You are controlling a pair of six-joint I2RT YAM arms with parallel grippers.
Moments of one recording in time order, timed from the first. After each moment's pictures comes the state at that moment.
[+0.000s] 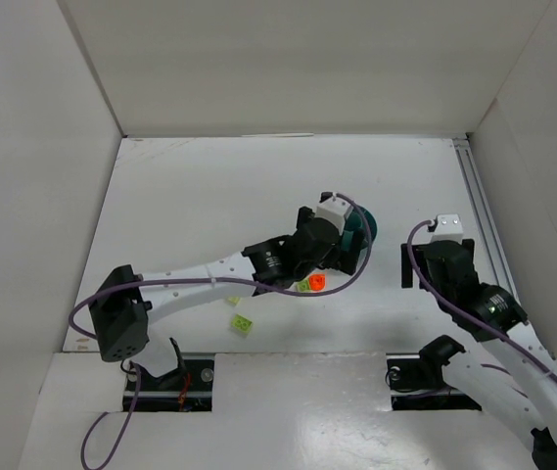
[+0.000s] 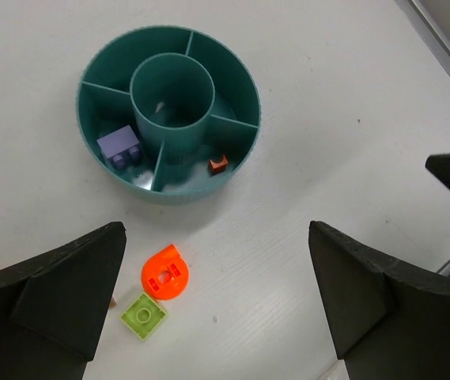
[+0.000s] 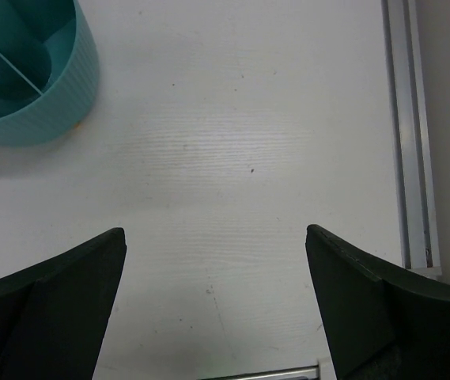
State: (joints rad) left arm -1.14 1.51 1.17 -0.15 -0.36 -0.42; right arm 0.53 0.58 0.76 -0.88 0.58 0.23
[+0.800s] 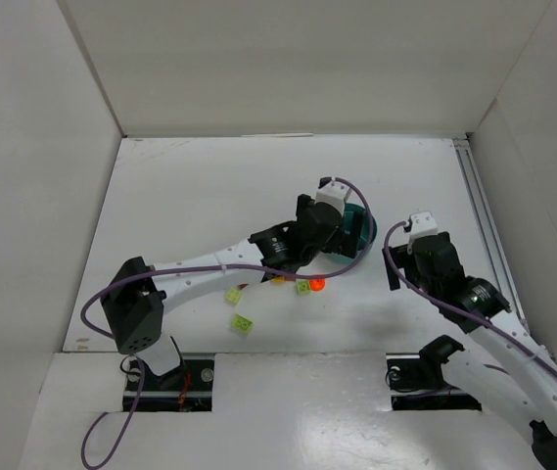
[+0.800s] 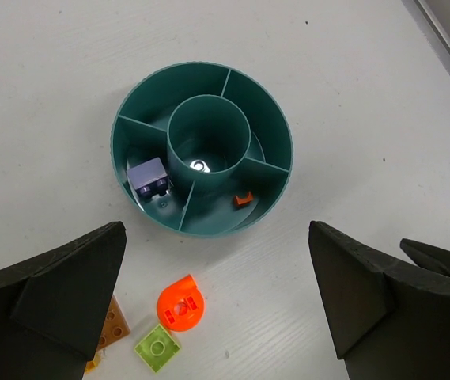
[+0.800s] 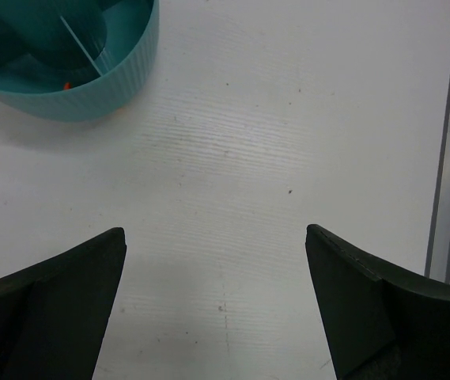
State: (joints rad) left arm -1.07 1.60 1.27 -0.16 -0.39 -0.43; right arm 0.53 0.67 0.71 -0.74 0.43 0.08
